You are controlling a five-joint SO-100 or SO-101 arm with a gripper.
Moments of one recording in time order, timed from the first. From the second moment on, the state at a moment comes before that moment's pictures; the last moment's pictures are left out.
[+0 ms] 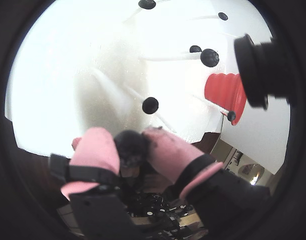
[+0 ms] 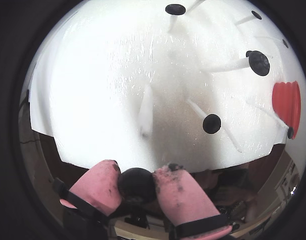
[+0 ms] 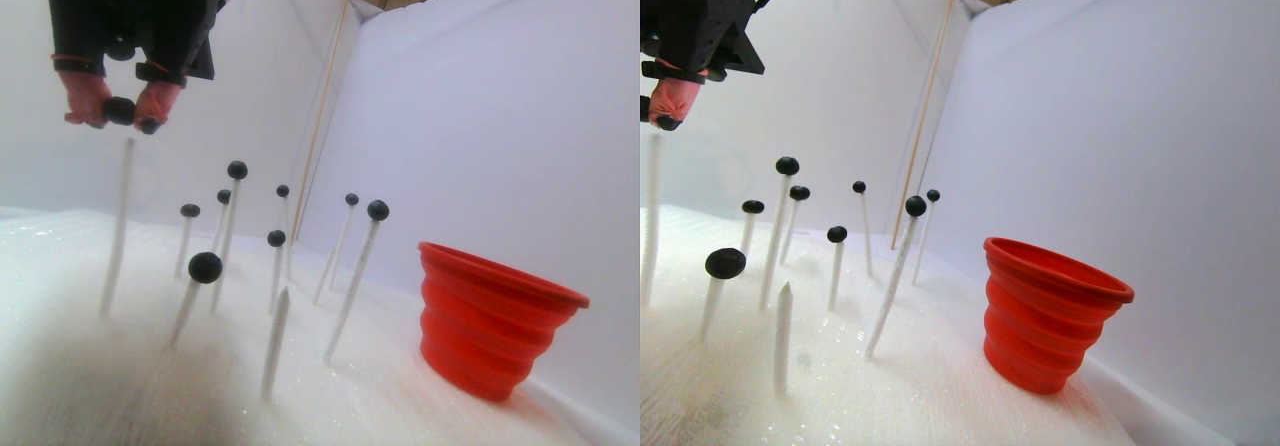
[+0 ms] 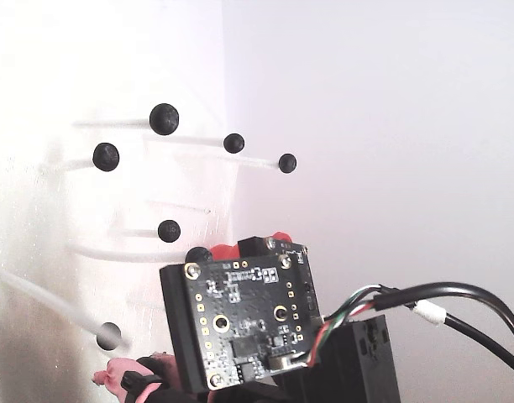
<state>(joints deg) -22.0 123.9 137.3 38.7 -81.2</state>
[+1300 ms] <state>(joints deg) -6.3 134.8 136.1 48.8 -88.6</state>
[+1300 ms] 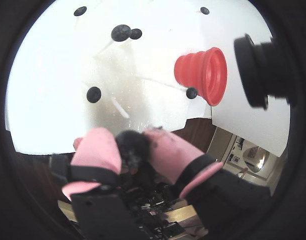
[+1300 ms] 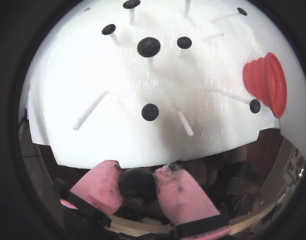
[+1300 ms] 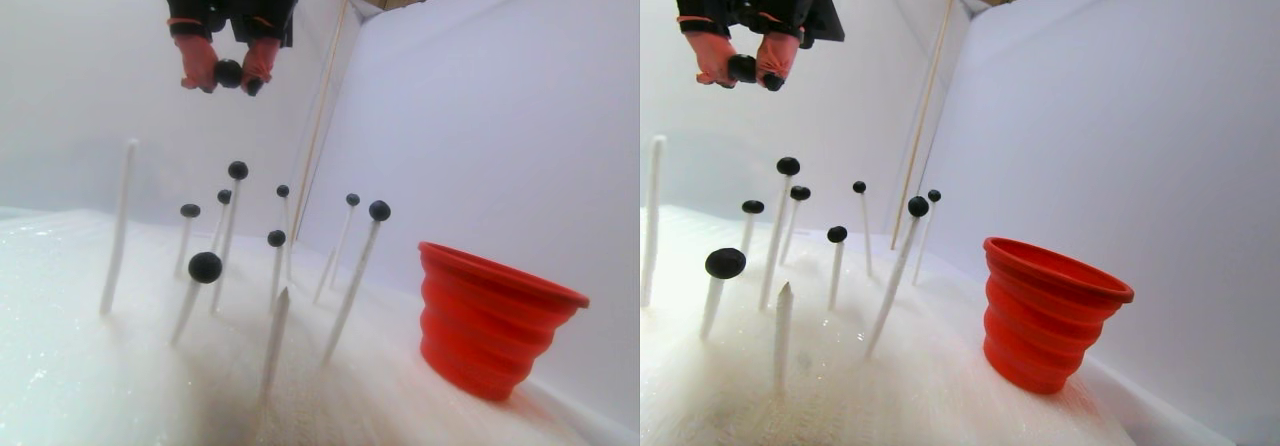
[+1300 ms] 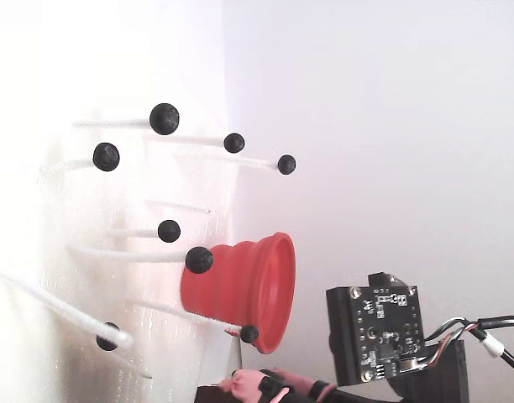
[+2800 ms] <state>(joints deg) 17.3 134.7 130.3 46.5 -93.8</state>
